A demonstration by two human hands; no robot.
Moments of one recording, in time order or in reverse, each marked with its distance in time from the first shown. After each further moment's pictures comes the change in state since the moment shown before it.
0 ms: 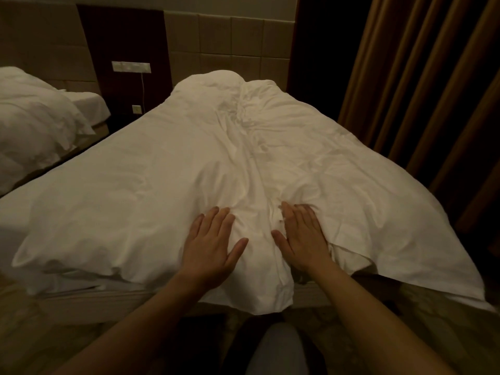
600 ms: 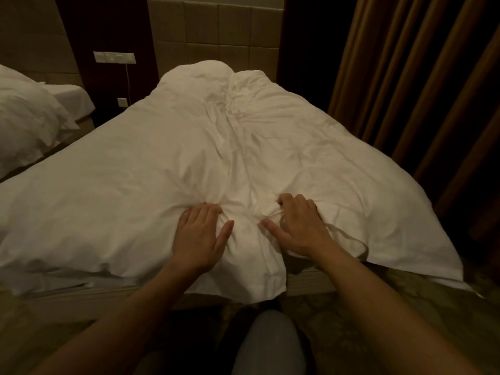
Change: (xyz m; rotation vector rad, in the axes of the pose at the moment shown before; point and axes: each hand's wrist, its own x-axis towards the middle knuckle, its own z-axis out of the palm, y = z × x) left_hand 0.012 -0.002 0.008 -0.104 0.093 -0.043; right_hand 0.002 0.001 -0.051 0.062 -0.032 -0.019
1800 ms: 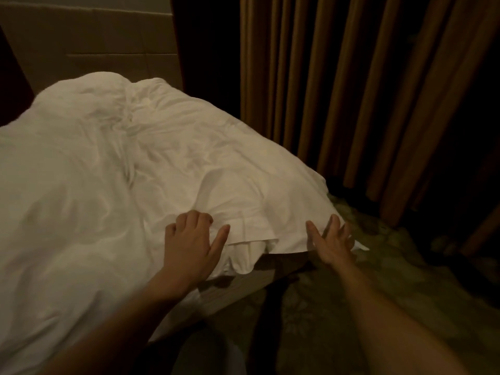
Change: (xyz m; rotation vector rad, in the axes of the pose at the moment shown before) left_hand 0.043 0.175 0.048 -0.099 -0.072 0.215; right_hand -0.160 0.224 -0.022 0.332 0.051 1.232
